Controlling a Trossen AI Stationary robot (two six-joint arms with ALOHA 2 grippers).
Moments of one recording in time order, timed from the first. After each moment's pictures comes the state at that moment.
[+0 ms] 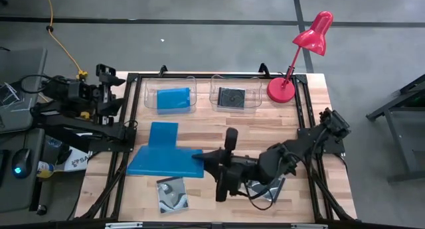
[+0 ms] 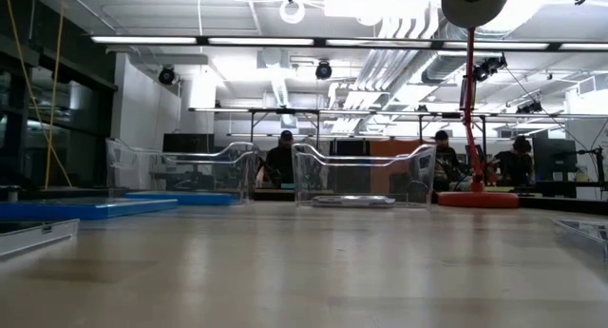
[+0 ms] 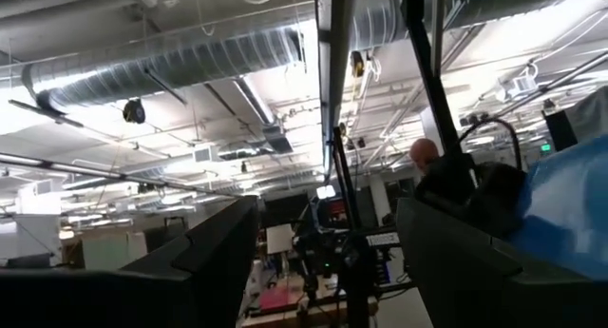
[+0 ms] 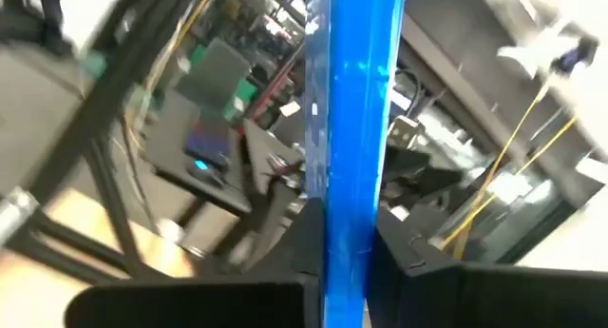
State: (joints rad) left arm -0.08 0.44 0.89 0.12 -0.03 0.25; right arm 0.55 1.82 1.92 0.06 0.66 -0.75
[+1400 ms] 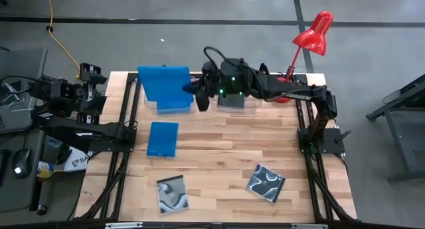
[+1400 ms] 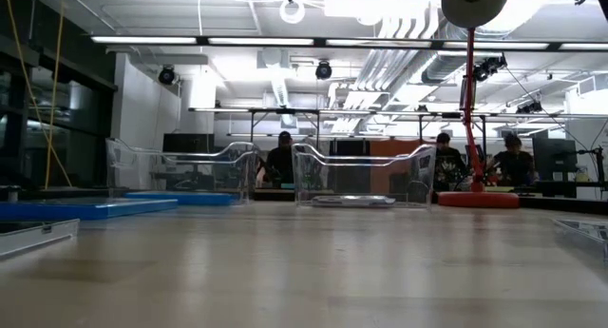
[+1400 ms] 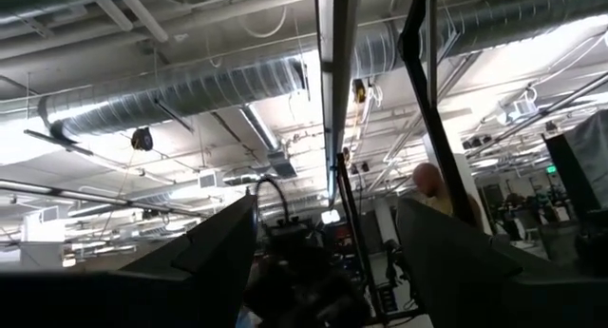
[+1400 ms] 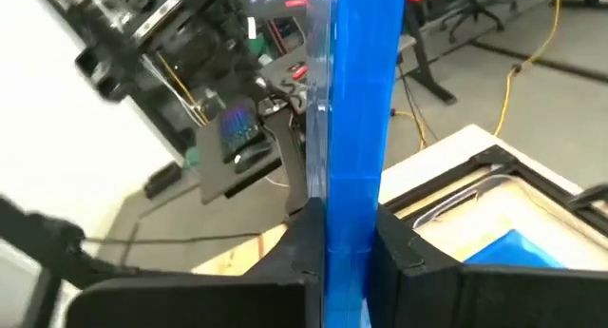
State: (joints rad) left arm -0.08 0.31 0.89 0.07 -0.02 0.27; right arm -0.14 1.82 1.95 -0.29 -0.05 0.47
